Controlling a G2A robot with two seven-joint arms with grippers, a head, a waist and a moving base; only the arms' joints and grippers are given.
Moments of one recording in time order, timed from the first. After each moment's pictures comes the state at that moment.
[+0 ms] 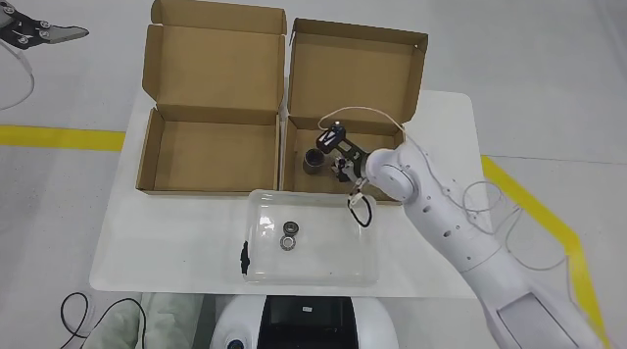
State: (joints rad) left arm 0.47 -0.15 -1.01 -1.52 0.83 -0.88 -0.12; right arm -0.82 -1.33 0.79 -1.29 -1.00 -0.26 0.94
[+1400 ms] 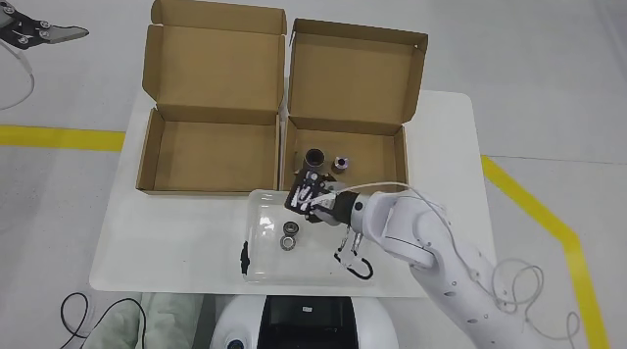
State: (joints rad) left arm 0.47 -0.15 -1.01 -1.52 0.83 -0.88 -0.12; right arm -1.19 -1.24 0.88 -1.95 -1.18 -0.50 0.72
